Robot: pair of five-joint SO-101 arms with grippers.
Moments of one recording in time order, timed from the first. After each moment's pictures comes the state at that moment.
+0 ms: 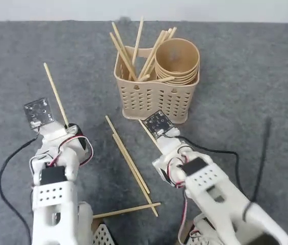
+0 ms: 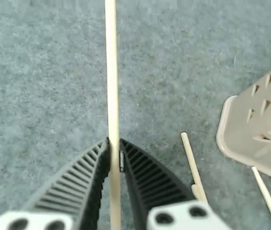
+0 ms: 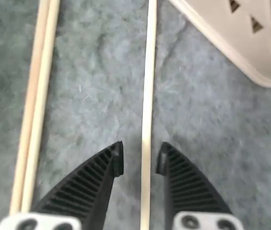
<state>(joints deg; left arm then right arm) -17.1 -61.9 81.4 34.9 17.4 -34.5 -31.2 70.6 32.1 5.5</state>
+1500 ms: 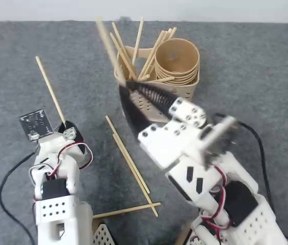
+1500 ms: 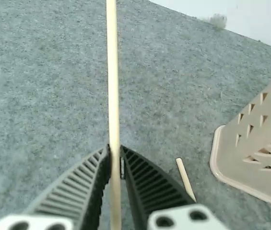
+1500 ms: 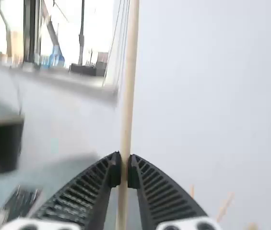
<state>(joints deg) -17.6 -75.3 87.0 34.9 17.4 -44.9 -63.2 36.2 22.0 3.4</state>
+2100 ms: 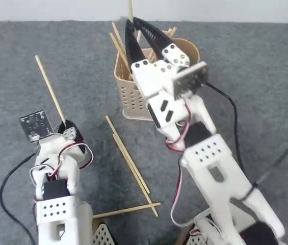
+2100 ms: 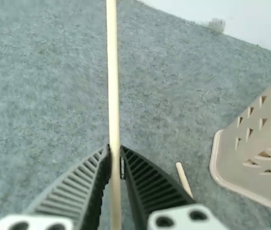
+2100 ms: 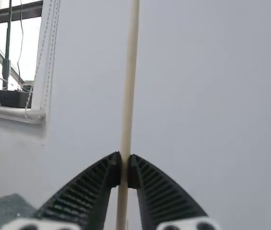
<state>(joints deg) -17.5 -75.6 88.4 31.6 17.4 -32.2 -27.0 35.8 -19.7 3.0</state>
